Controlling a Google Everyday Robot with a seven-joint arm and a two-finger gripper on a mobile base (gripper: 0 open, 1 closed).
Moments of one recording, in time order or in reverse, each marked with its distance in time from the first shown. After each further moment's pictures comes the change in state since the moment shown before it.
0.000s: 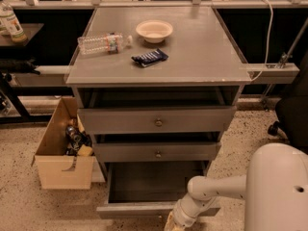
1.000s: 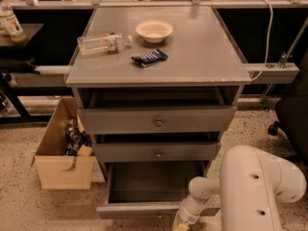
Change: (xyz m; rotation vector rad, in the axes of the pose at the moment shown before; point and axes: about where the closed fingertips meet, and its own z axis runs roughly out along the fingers) arm 0.083 -0.042 0.042 -0.012 0.102 0.178
